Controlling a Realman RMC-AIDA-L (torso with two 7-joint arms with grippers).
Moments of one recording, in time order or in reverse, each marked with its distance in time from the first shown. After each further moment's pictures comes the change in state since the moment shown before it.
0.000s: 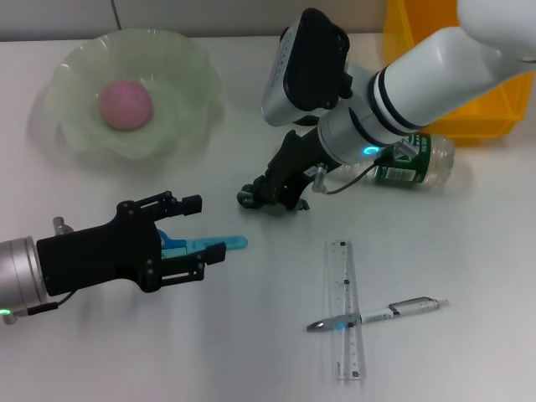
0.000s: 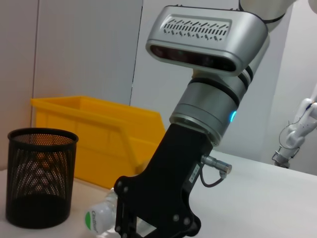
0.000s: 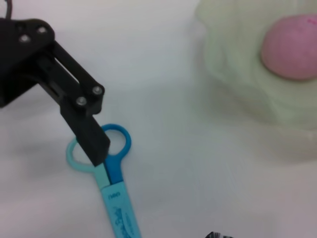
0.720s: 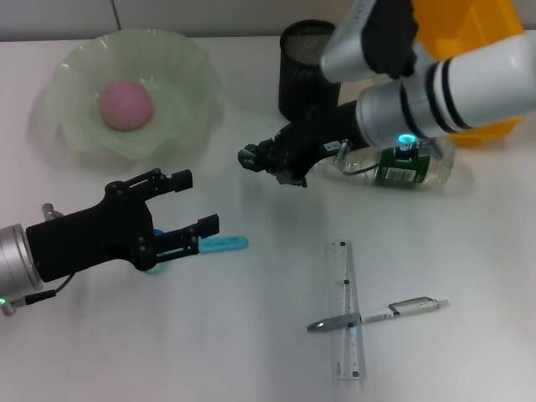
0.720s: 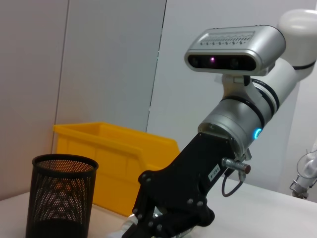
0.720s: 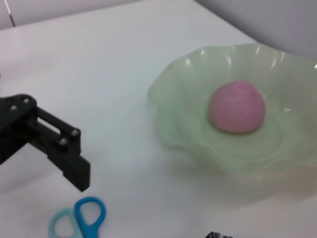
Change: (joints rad) left arm 0.004 -0.016 -0.092 -0.002 -0.003 0.031 -0.008; right arm -0.227 -0.010 0.142 -0.216 0.107 -0.017 -0.047
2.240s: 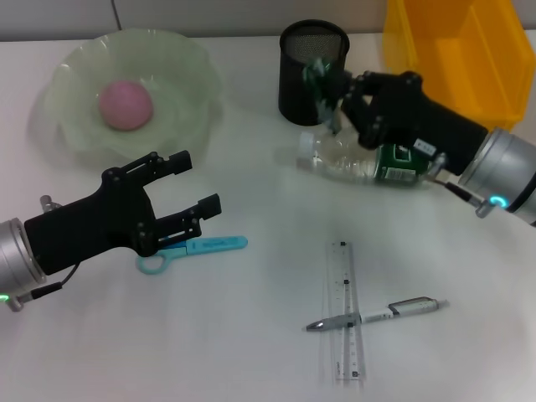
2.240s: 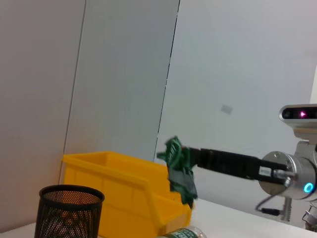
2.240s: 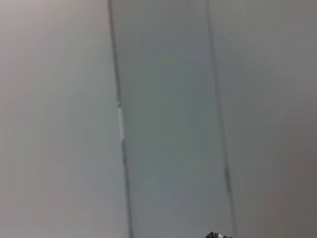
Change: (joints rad) left arm 0.003 -0.032 -0.084 -0.006 0.000 0.039 0.022; right arm -0.190 0.009 0.325 0.600 1.002 -0.414 -1.153
